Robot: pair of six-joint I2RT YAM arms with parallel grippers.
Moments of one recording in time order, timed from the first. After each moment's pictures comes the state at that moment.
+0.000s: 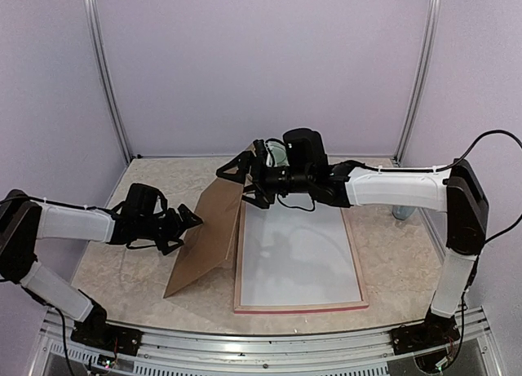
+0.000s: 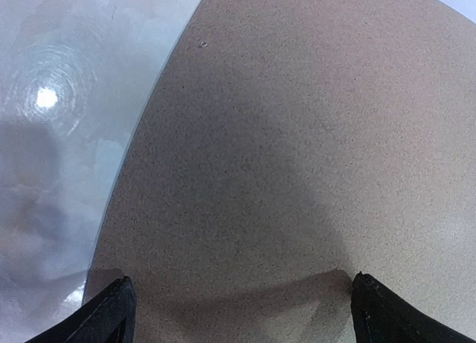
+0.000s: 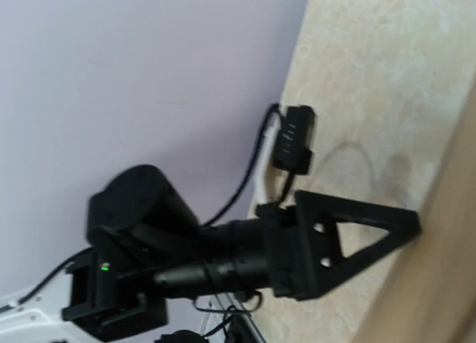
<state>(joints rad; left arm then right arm) -0.42 1.44 0.60 0.08 0.26 -0.99 0.89 1.87 1.43 0.18 -0.44 1.08</state>
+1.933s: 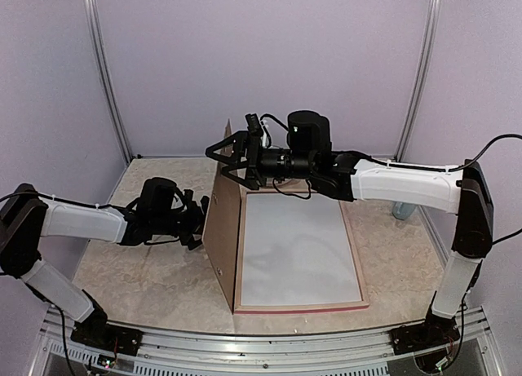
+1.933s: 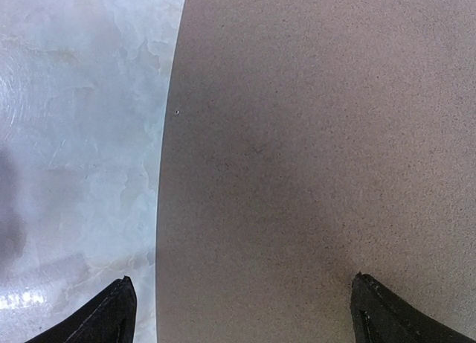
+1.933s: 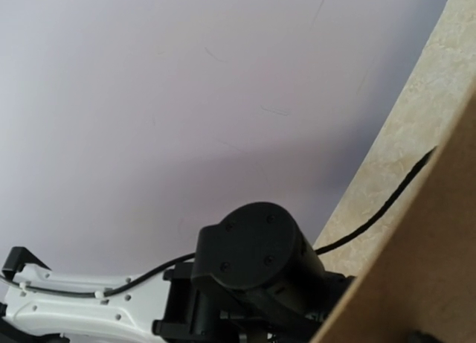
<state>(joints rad) -0.59 1.49 0.67 0.25 0.34 -1.11 0.93 1.82 1.50 0.25 -0.47 1.00</state>
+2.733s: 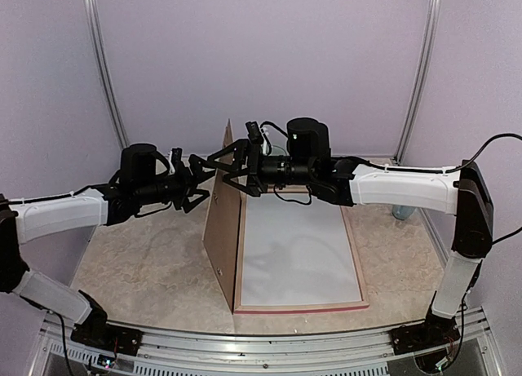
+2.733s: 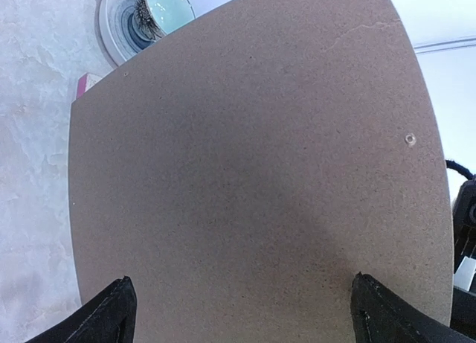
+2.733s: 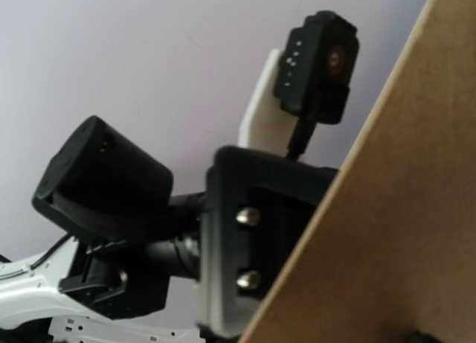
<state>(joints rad) -0.53 1.36 0.84 0.19 0.37 -1.07 0.93 1.82 1.45 0.28 -0.48 1.00</state>
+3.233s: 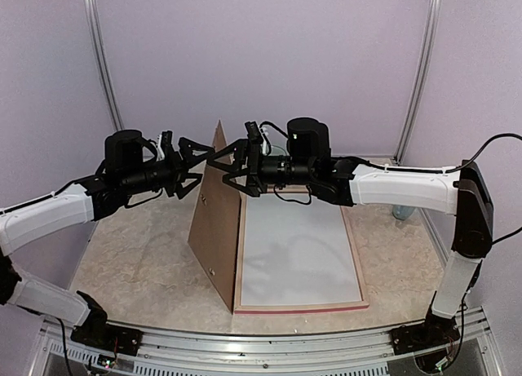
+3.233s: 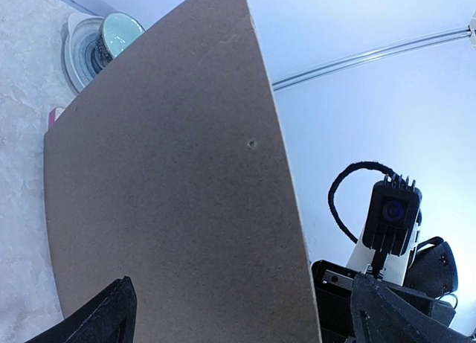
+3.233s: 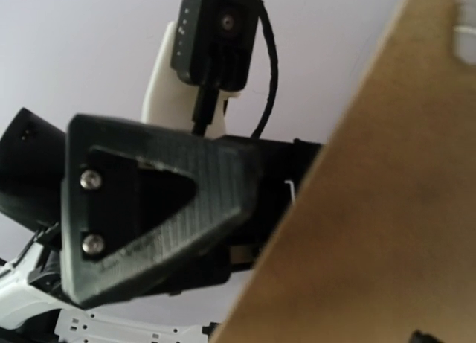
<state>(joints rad) -0.53 1.26 0.91 0.13 0.36 -1.06 0.93 1.82 1.45 0.28 -0.49 1.00</state>
